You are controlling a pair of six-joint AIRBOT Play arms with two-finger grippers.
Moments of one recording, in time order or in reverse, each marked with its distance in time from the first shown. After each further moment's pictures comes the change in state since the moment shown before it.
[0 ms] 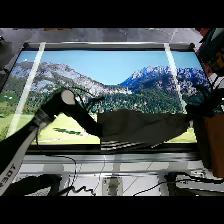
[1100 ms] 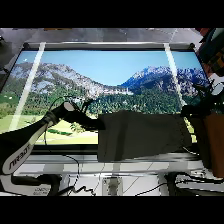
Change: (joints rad) left arm 0.143 -0.220 -0.188 -0.238 0.439 0.166; right arm -0.001 0.000 -0.107 -0.054 -0.362 0.000
